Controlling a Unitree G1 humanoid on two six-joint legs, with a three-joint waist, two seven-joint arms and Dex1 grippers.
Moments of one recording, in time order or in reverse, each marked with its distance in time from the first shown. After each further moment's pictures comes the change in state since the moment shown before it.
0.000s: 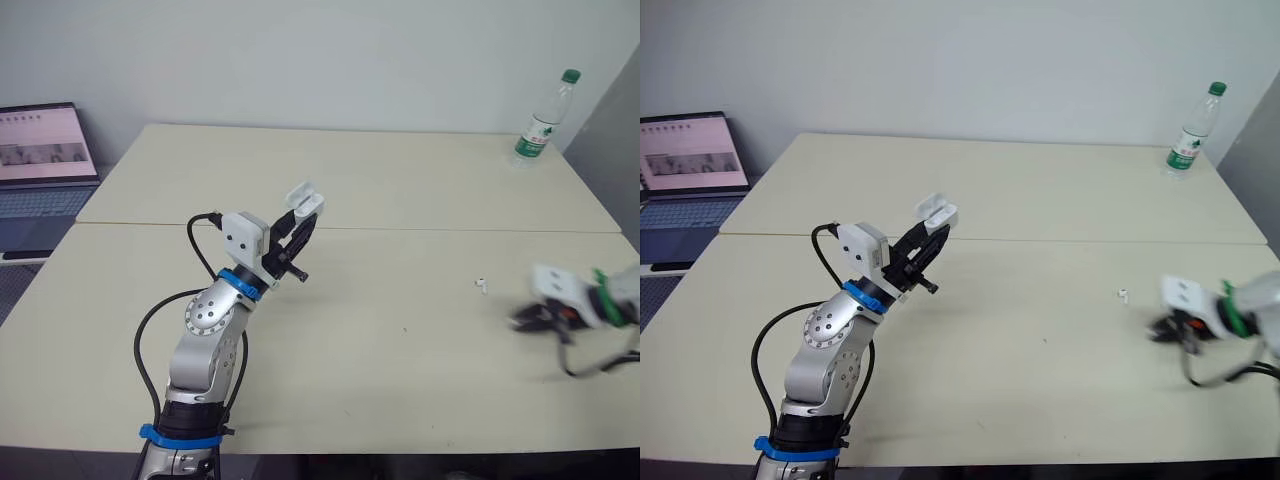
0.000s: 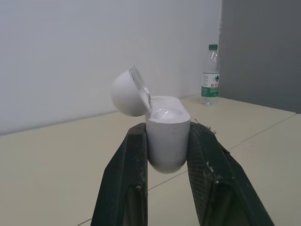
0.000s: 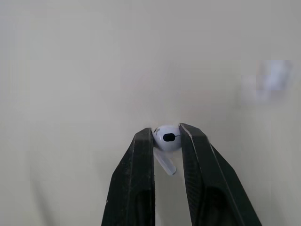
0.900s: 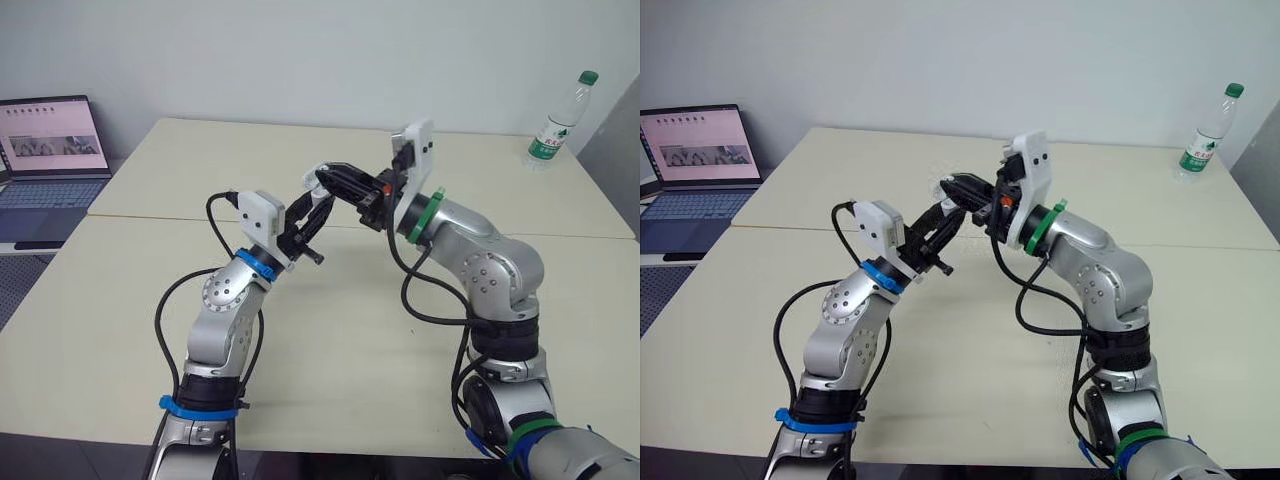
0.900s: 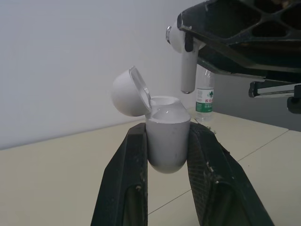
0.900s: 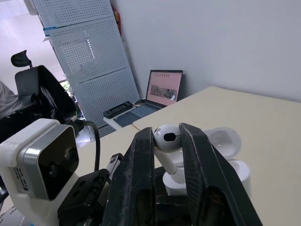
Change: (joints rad) left arm -0.132 -0.041 -0.019 0.066 -0.008 0.006 -0.023; right arm -0.265 0.798 -0.113 -0.462 0.363 0.483 -0.853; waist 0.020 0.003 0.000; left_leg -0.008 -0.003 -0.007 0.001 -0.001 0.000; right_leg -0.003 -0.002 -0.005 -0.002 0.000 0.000
